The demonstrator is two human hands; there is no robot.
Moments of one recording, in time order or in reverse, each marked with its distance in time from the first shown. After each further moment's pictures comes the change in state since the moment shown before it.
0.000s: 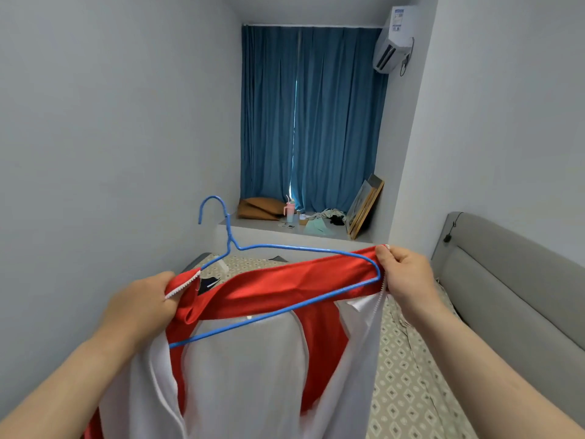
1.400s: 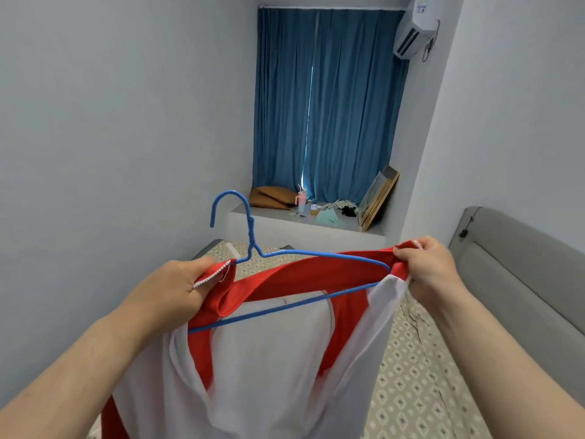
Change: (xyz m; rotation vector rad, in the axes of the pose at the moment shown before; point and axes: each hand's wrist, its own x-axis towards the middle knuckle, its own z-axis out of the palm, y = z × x) left_hand -0.020 0.021 -0.030 -0.288 -0.102 0.308; right_hand 0.013 -0.005 0.012 0.216 0.080 0.328
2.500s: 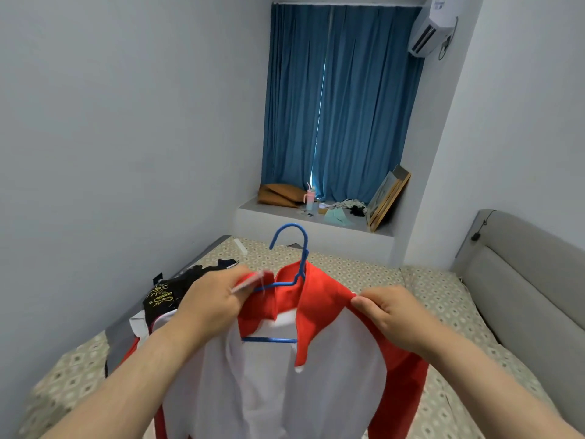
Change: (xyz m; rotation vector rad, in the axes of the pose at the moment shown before) left_hand 0.003 0.004 0.057 -0.166 0.111 -0.023; right_hand -0.053 0.039 0.003 -0.949 -0.701 -0.687
